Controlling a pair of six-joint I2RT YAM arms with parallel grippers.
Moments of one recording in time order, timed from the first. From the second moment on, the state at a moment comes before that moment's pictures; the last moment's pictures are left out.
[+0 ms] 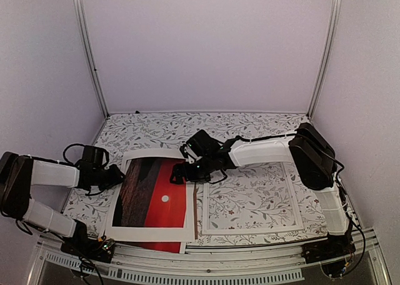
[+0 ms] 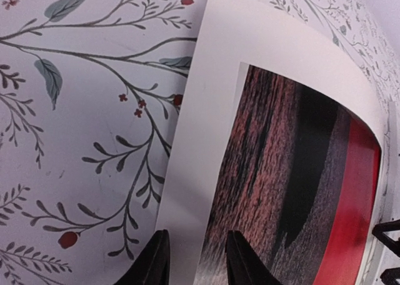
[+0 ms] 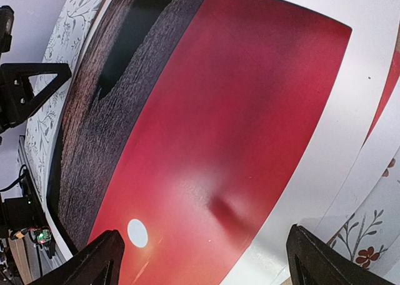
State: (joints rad) left arm -0.15 1.33 0.39 0.07 0.10 -0.60; right arm 0.98 2.26 1.65 -0.27 -0.24 0.63
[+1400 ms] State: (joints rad) left arm -0.35 1.46 0.68 -0.37 -0.23 -0.53; right arm 0.97 2.21 1.57 -0.25 -0.21 0.57
